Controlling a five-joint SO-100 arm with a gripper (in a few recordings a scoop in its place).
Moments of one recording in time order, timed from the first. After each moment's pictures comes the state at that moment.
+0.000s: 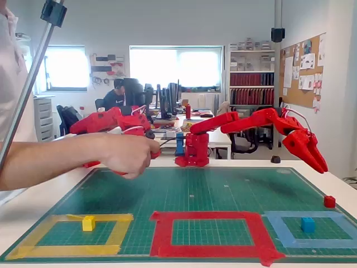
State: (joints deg) arm -44.3 21.6 1.7 64.9 -90.1
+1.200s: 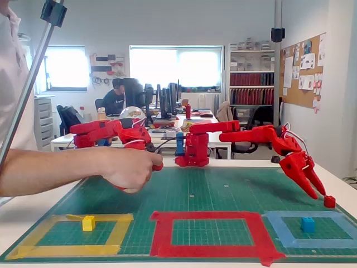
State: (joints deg) arm -42.6 11.1 -0.3 60.6 -93.0
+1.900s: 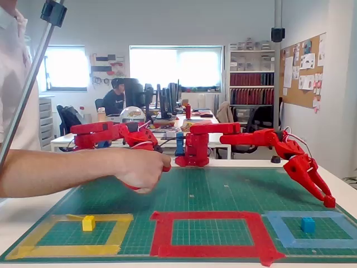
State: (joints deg) arm -44.3 8.3 -0.8 54.1 -94.0
